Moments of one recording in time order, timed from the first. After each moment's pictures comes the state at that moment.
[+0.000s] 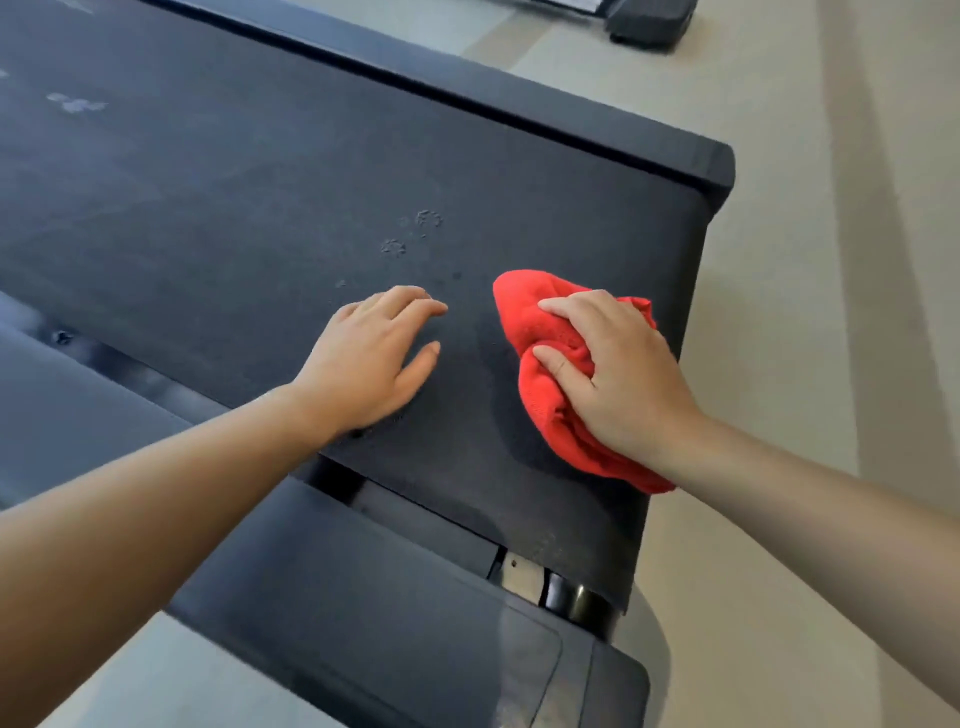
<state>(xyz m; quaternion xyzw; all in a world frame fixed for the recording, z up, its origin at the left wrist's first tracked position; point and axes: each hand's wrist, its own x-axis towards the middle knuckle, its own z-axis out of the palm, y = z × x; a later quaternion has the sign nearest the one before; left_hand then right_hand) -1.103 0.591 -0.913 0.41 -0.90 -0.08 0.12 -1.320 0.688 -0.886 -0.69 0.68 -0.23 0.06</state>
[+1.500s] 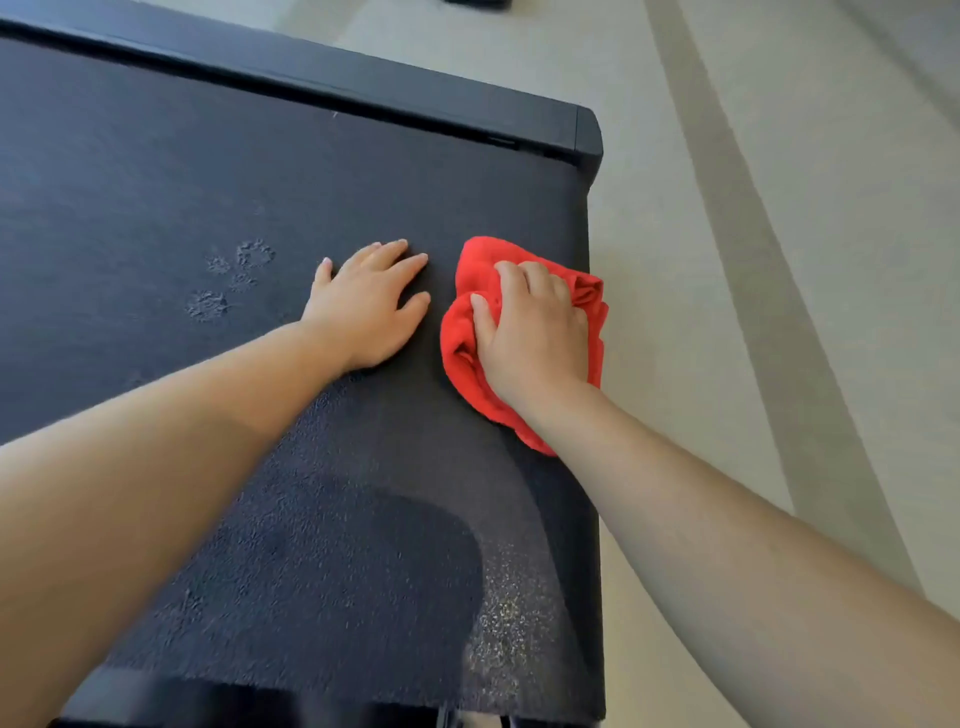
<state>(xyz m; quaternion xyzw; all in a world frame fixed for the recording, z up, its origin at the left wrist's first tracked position) -1.252 0.476 -0.953 0.38 -0.91 -0.14 0.05 -1.368 0.603 -0.939 -0.48 0.86 -0.15 -0.03</state>
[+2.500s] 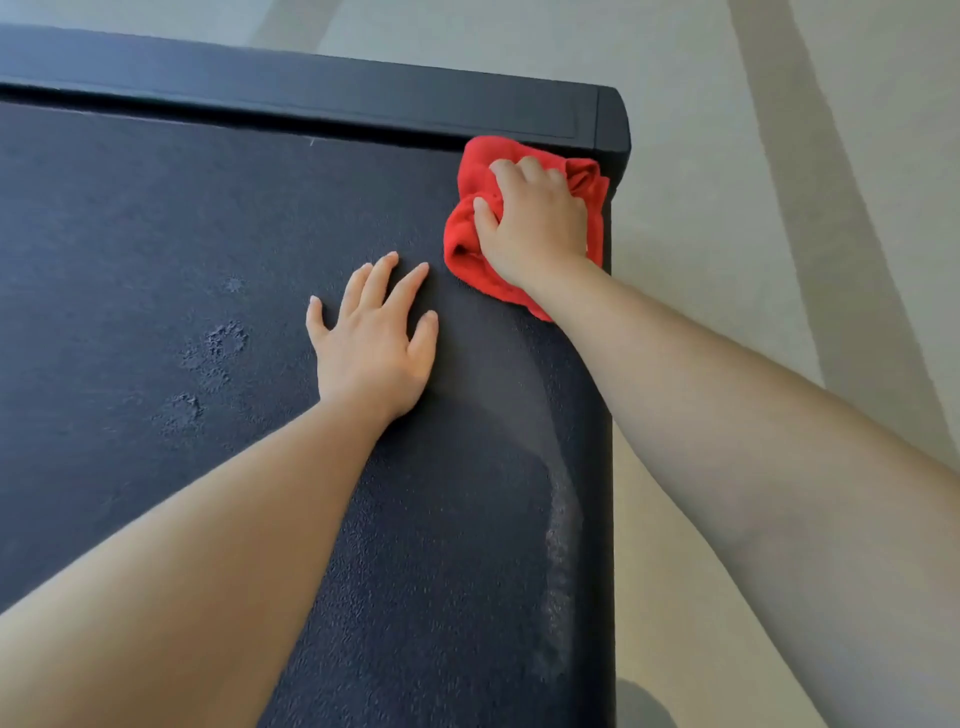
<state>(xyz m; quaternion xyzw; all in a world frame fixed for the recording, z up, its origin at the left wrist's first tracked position) -1.304 0.459 -0.964 0.48 -0.86 -0.13 0.11 -1.490 0.457 -0.934 -0.51 0.85 -0.15 -0.01</state>
